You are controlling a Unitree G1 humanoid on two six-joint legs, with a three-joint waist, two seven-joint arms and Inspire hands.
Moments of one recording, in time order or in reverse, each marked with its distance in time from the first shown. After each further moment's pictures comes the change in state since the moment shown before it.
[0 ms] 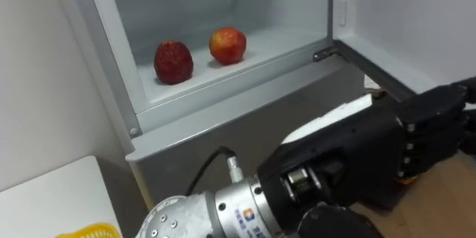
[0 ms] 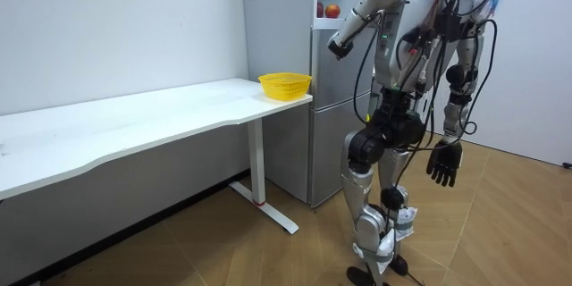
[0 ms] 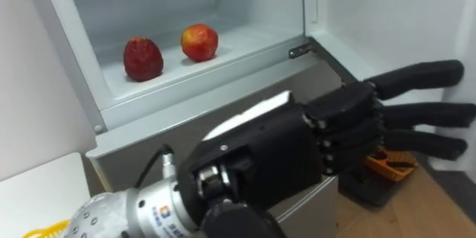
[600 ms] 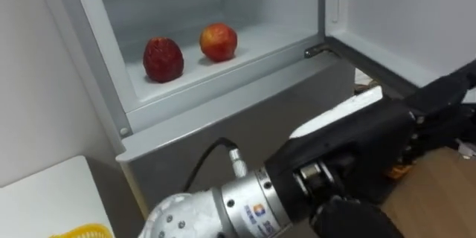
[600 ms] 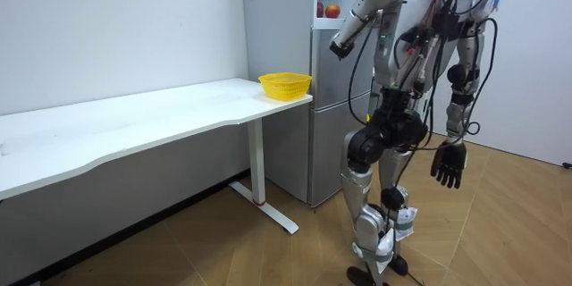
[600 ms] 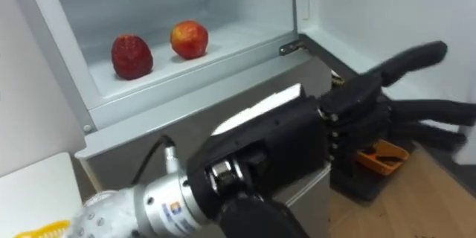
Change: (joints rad) left arm -0.002 0.009 0.085 -0.088 0.180 -0.002 0.107; right arm 0.023 0.001 0.011 0.002 0.004 -0.014 -0.037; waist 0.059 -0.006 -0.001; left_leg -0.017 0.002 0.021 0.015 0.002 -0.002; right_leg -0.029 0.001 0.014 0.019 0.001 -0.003
